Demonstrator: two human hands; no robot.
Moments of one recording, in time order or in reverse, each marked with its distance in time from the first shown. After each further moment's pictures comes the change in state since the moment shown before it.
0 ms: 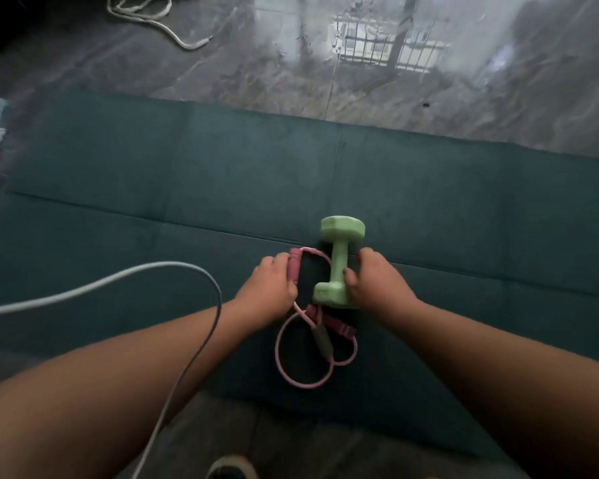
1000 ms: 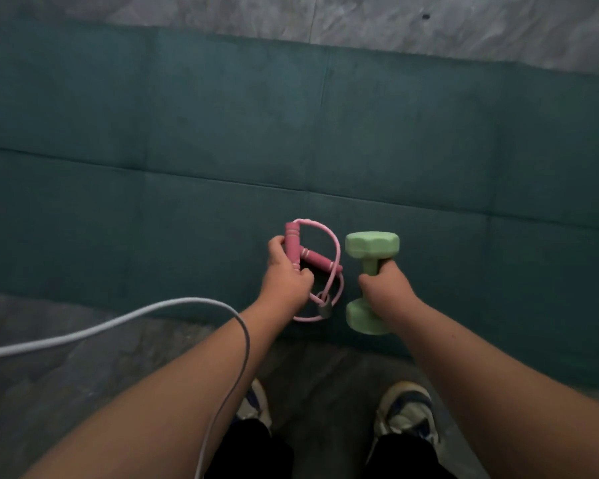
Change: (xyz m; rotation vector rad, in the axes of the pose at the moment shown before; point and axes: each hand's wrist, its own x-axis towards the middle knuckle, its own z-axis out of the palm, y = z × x) left_hand -0.082 0.054 0.036 -0.611 0.004 -0.350; right_hand -0.094 0.031 0.002 0.470 -0.161 0.475
